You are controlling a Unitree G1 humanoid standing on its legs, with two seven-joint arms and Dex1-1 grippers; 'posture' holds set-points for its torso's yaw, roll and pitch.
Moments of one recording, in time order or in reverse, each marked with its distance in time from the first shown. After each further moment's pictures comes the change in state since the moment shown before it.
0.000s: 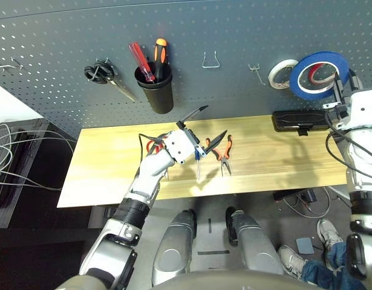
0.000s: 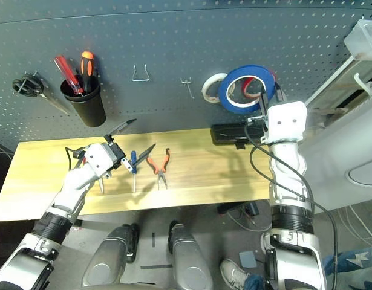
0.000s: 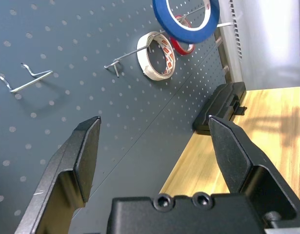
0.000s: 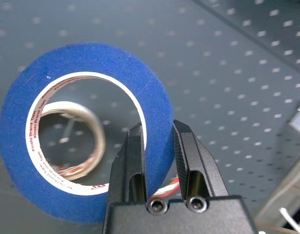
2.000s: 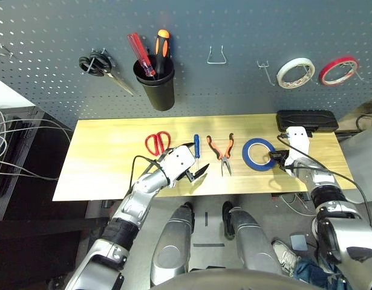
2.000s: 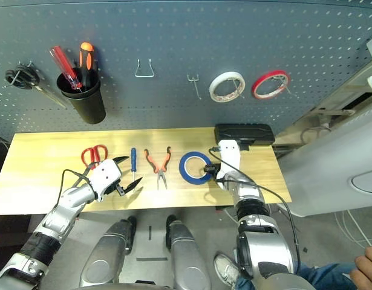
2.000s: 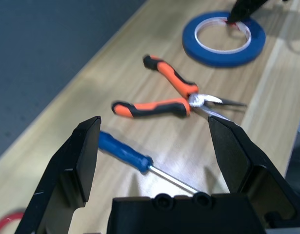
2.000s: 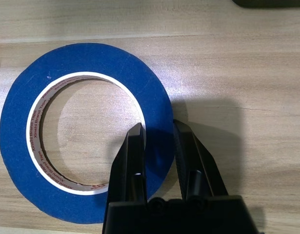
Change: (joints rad) left arm 0.143 0.070 -0.037 -0.021 0.080 0.345 -0.039; right arm -0.122 0.144 0.113 0.539 0.145 0.720 0.262
